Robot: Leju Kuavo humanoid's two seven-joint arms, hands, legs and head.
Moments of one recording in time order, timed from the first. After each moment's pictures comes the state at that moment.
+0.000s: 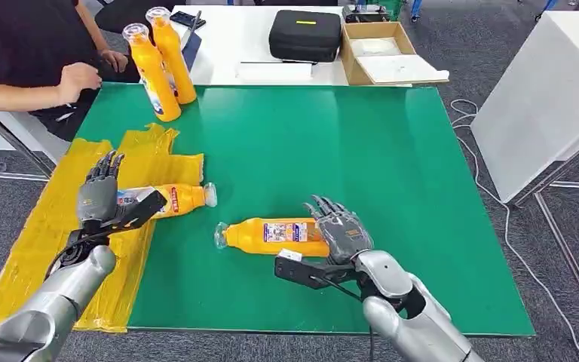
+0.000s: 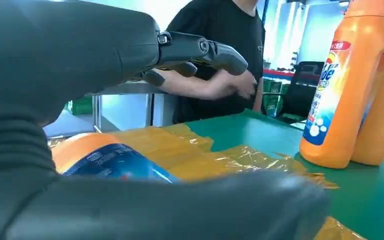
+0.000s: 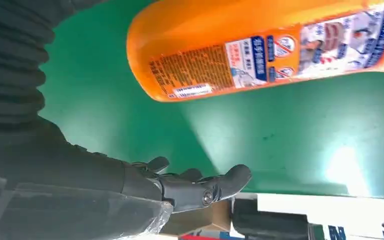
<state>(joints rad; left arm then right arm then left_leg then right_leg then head) -0.59 0.22 -0.11 -0.52 -0.90 0.58 -0.22 -0.38 -0.16 0.79 -1.31 0.98 0.21 0.23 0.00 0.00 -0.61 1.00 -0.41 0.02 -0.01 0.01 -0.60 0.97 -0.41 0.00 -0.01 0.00</state>
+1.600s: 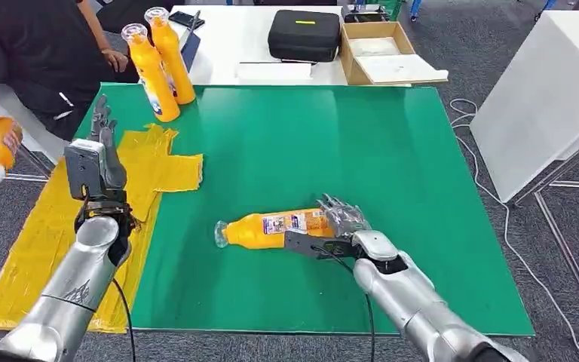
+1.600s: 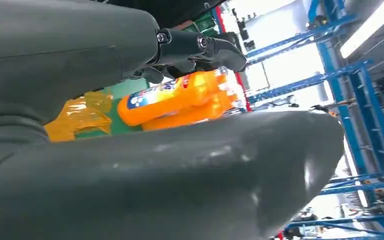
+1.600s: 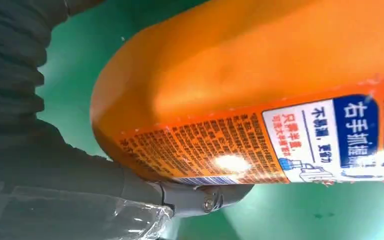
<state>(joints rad) -0.51 0.17 -0.19 -1.13 0.09 0.39 -0.46 -0.63 0.00 0.78 -0.62 0.92 0.13 0.12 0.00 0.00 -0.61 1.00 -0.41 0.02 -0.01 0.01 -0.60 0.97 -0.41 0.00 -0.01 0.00</state>
